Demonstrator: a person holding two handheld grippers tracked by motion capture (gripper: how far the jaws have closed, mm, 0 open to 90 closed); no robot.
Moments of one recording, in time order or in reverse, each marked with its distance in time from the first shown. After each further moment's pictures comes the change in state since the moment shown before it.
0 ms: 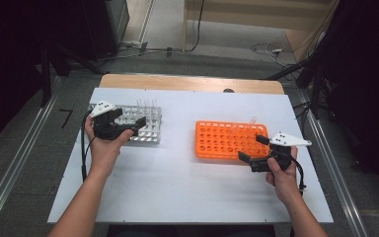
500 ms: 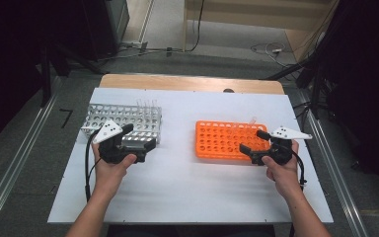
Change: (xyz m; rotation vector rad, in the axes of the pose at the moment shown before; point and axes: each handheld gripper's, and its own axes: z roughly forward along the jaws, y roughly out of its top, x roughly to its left) left arm -0.050 -0.028 -0.023 -0.029 -0.127 0.077; right arm -0.012 0.011 0.004 0.002 -0.040 0.046
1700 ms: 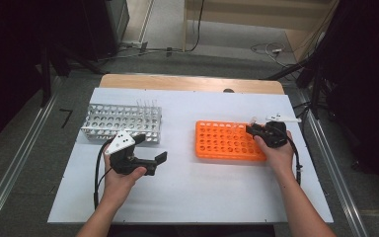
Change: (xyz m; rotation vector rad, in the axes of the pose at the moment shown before) left arm -0.022 -0.013 0.008 0.023 -0.071 0.007; right arm -0.045 0.008 0.044 0.115 -0.205 0.086
